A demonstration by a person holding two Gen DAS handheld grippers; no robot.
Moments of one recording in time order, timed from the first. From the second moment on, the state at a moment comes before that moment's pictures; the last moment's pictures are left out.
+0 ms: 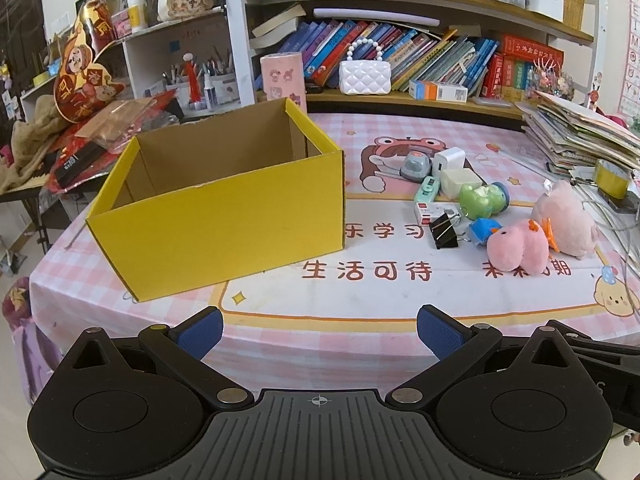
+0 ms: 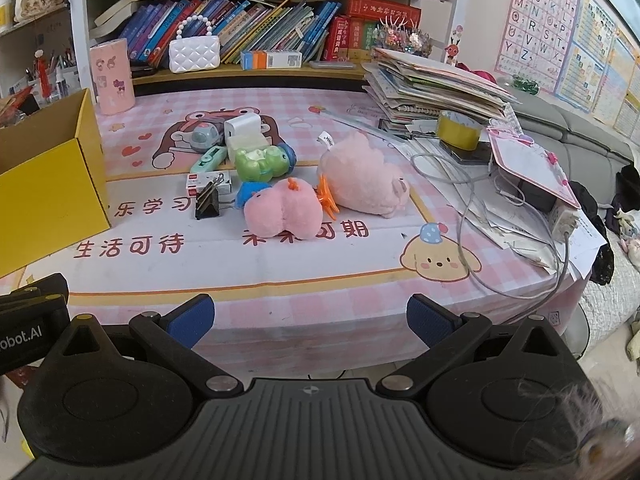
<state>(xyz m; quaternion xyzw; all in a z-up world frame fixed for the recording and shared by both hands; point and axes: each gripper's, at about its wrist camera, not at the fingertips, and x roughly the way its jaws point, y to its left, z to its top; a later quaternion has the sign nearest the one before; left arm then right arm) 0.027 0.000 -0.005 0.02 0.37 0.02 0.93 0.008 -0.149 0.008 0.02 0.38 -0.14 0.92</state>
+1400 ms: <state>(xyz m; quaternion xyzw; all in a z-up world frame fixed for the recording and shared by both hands) 0.131 -0.088 -0.022 -0.04 0.39 0.03 0.92 0.137 -0.309 0.001 0.16 0.35 -0.11 0.92</state>
